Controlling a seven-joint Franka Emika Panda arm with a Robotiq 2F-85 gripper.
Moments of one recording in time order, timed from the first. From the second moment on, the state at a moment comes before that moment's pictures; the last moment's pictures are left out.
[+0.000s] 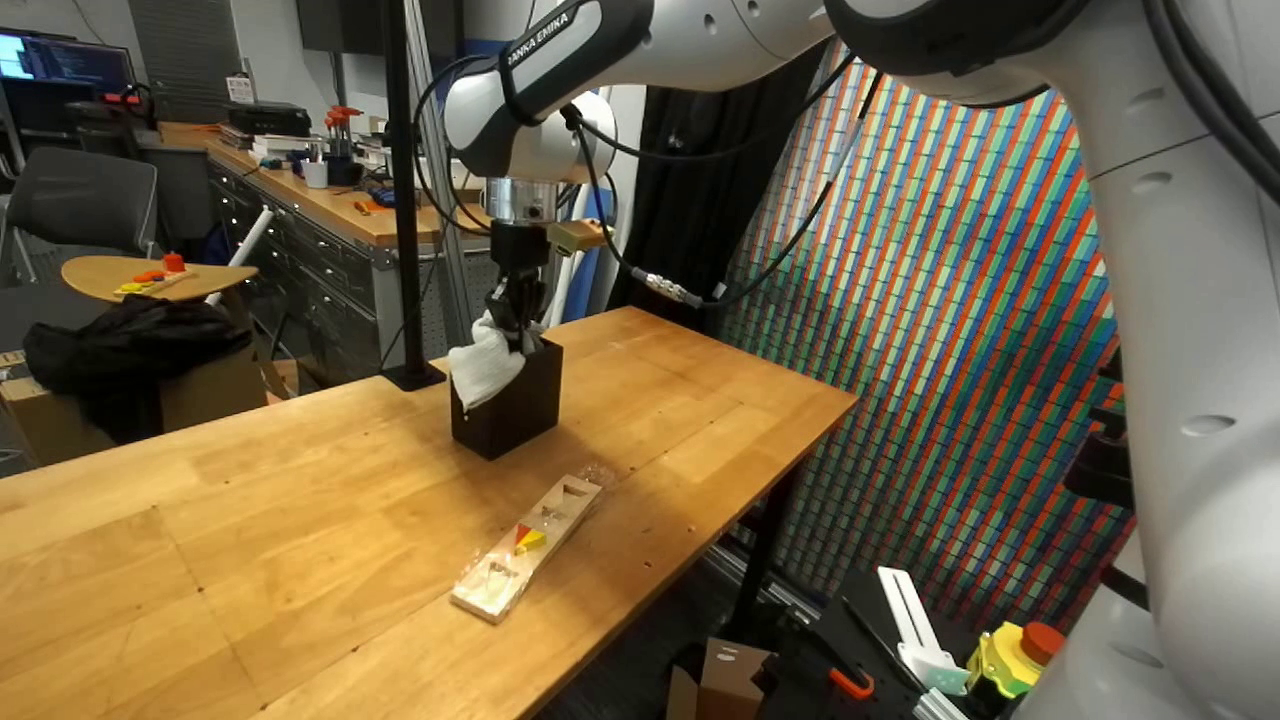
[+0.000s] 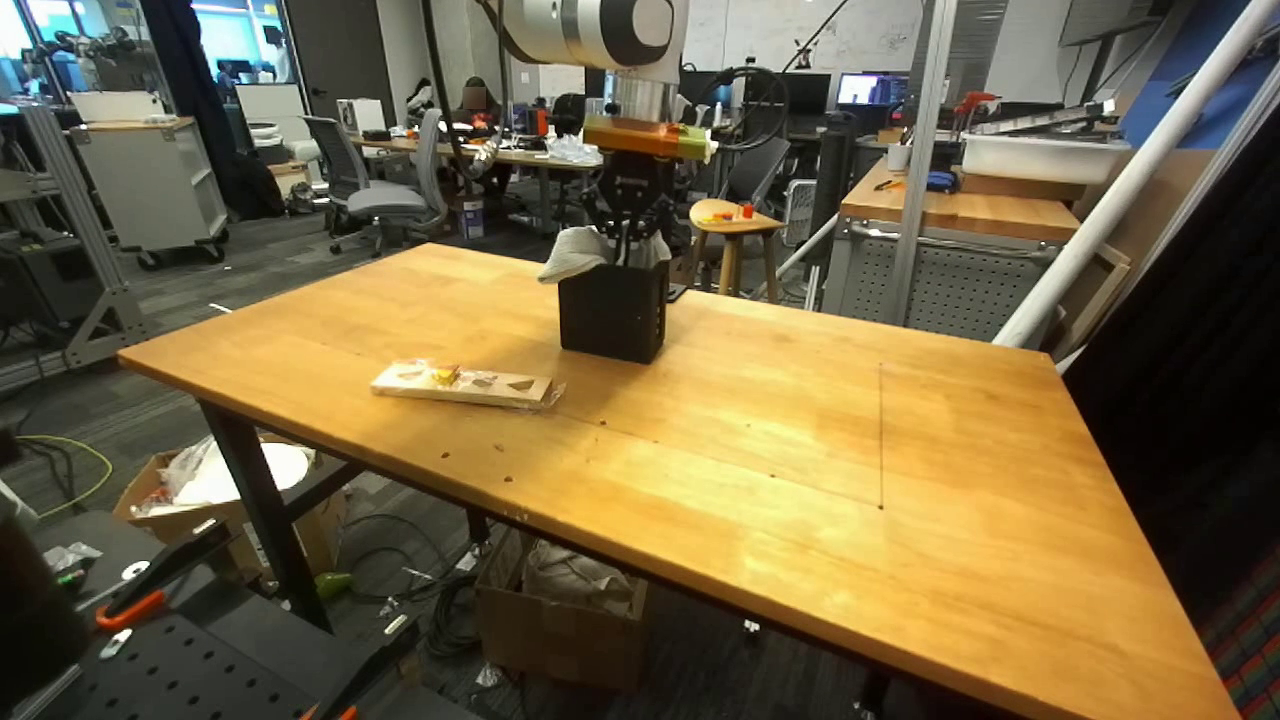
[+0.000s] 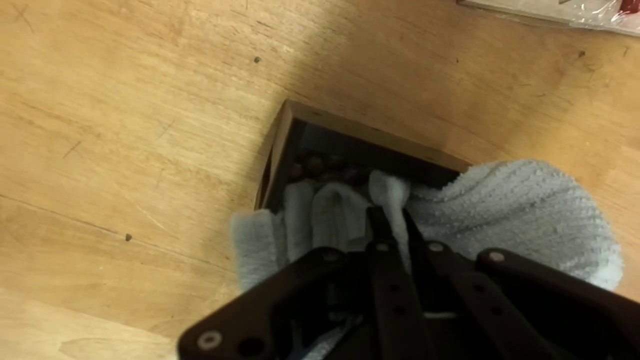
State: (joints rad) arm -0.13 0.55 0.04 -1.53 0.03 2.01 -0.57
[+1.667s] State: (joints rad) arm -0.14 0.57 0.05 -1.56 0.11 1.96 -0.55
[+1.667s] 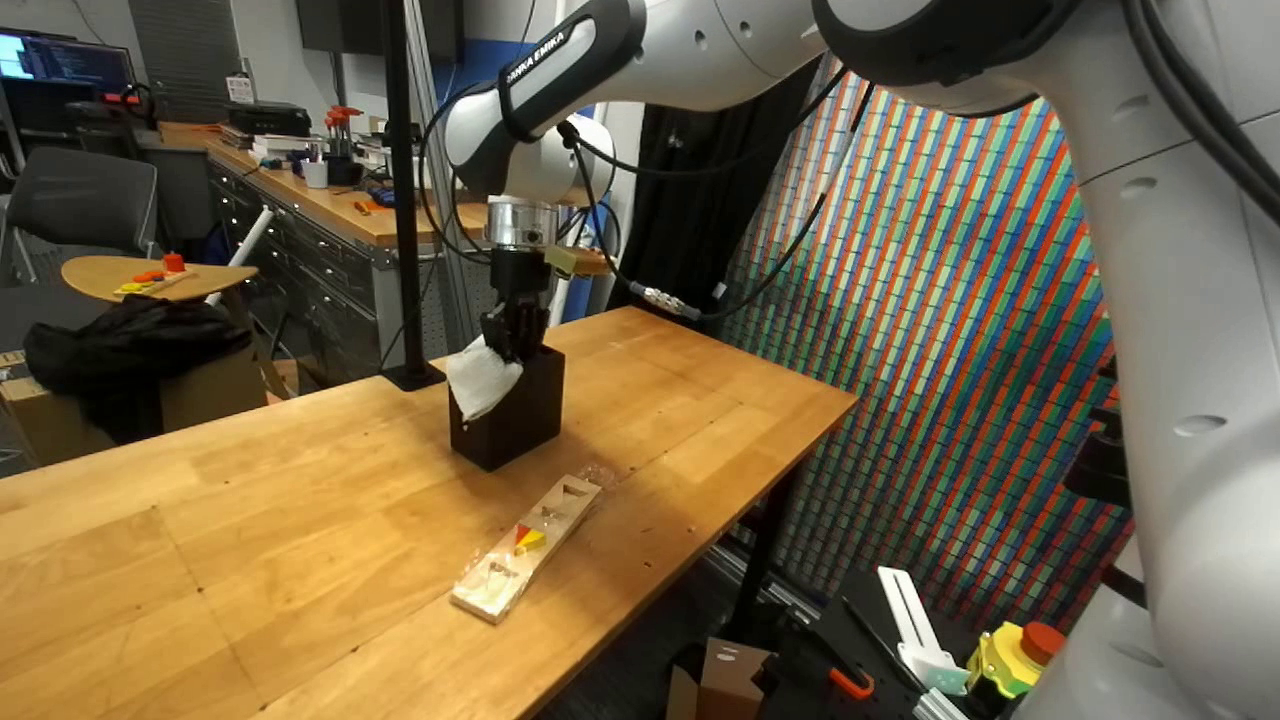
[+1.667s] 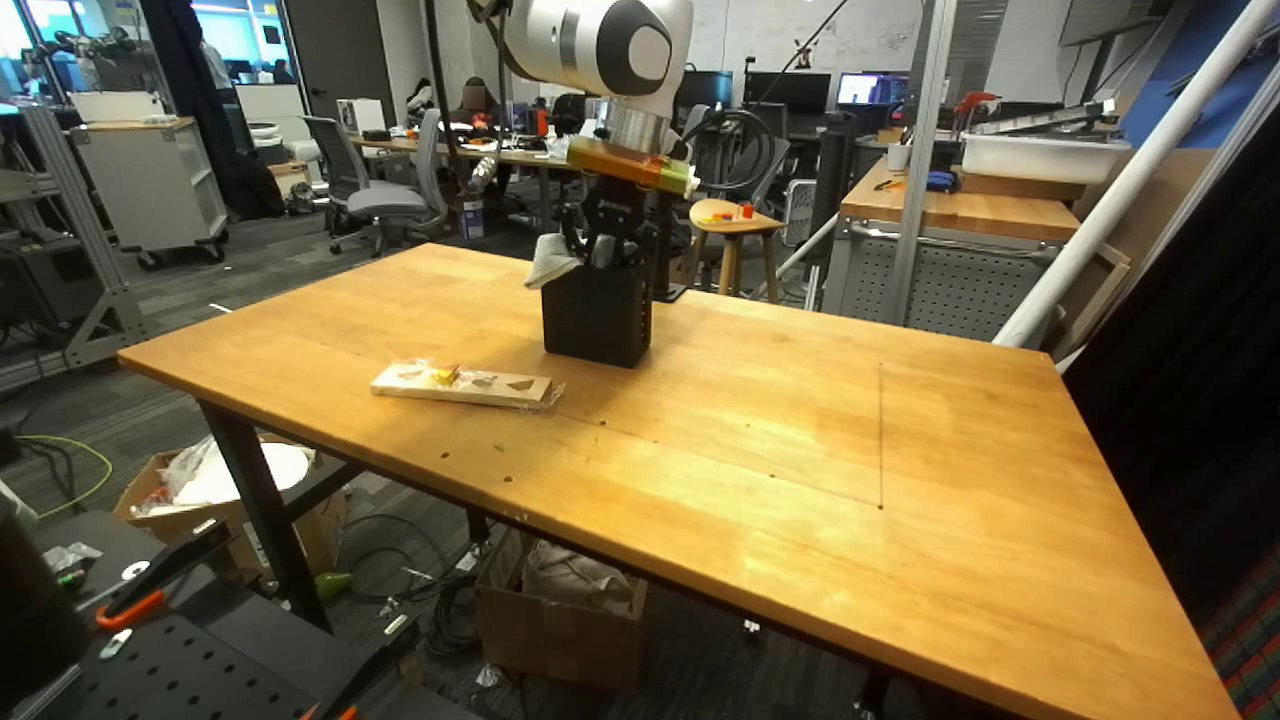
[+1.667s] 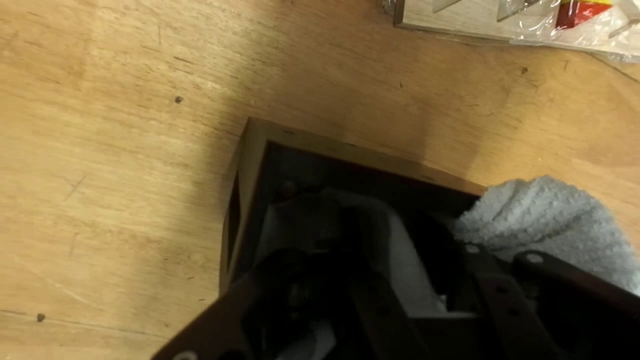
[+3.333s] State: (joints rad) arm -0.03 0.35 0.06 -1.68 0.03 1.93 -0.43
